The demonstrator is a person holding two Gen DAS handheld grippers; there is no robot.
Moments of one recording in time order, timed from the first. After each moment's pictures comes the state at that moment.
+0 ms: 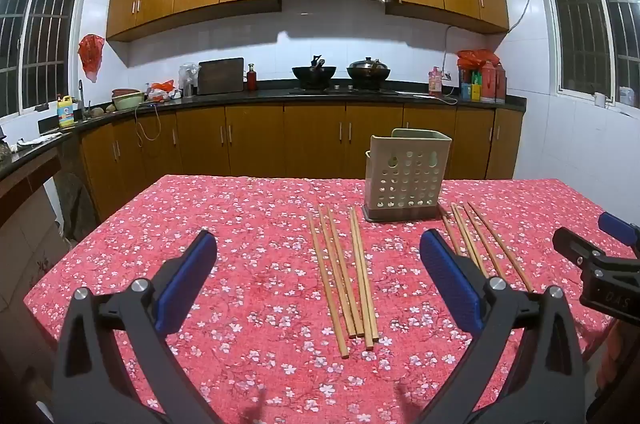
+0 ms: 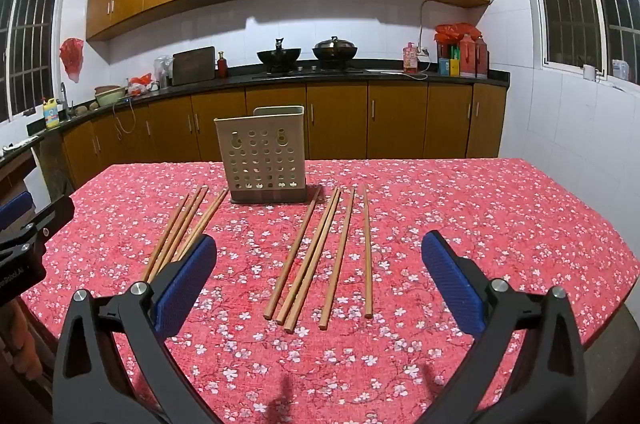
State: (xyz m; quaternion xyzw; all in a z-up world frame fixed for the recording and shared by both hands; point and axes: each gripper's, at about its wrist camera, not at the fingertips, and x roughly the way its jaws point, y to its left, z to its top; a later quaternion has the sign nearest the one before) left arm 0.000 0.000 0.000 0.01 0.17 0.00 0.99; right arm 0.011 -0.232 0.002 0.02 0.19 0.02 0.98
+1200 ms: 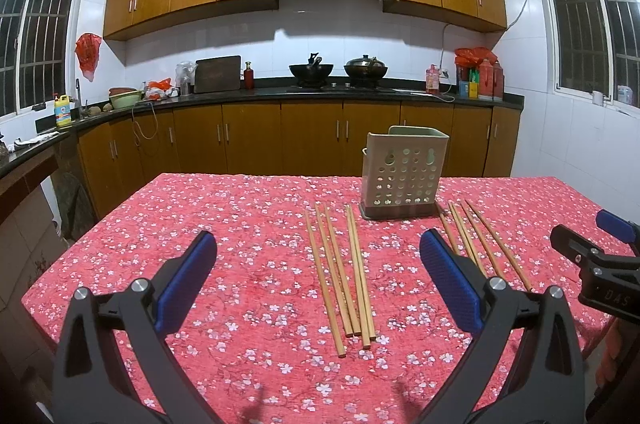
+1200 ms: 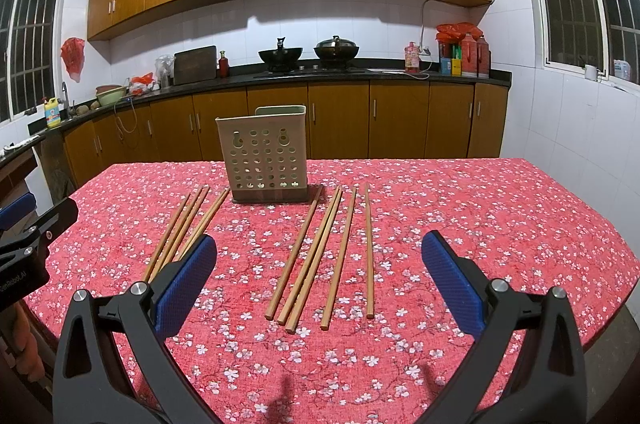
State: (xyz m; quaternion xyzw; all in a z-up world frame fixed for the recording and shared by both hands) left arm 0.000 0.000 0.000 0.01 0.17 0.00 0.99; right arm 0.011 -0.232 0.005 0.02 0.19 0.02 0.98
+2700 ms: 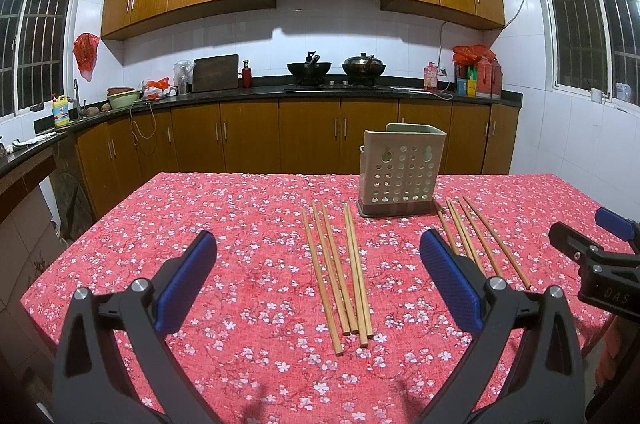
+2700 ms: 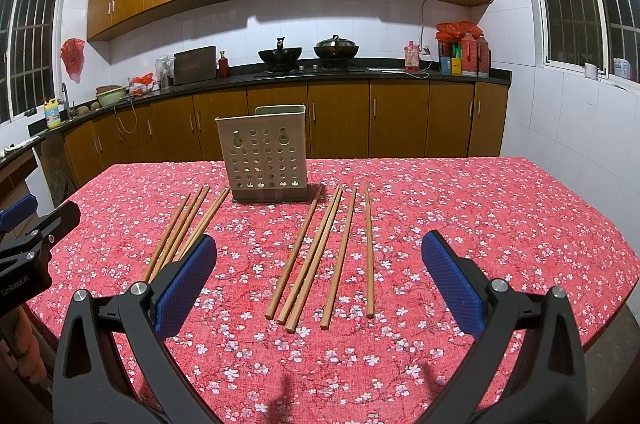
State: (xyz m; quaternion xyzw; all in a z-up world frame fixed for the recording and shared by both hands) left arm 0.001 -0.001 -0.001 0.01 0.17 0.00 0.99; right arm 0.009 -0.235 0.010 0.02 0.19 0.02 0.98
